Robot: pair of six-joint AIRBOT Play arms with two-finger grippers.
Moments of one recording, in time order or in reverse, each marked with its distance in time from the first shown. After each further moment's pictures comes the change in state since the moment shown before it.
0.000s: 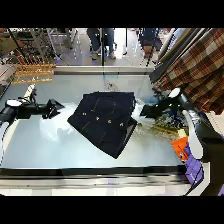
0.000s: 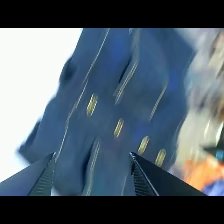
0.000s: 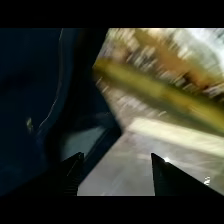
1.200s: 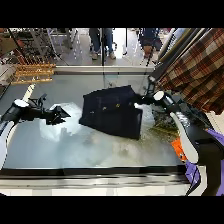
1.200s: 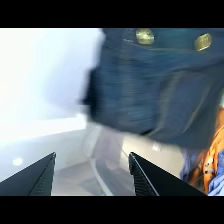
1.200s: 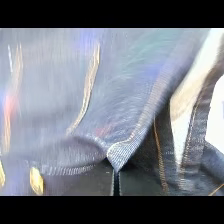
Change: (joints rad) left arm -0.063 -0.007 -0.004 0.116 -0.109 -0.035; right arm 0.130 0.021 -0.014 -0.008 -0.709 0.147
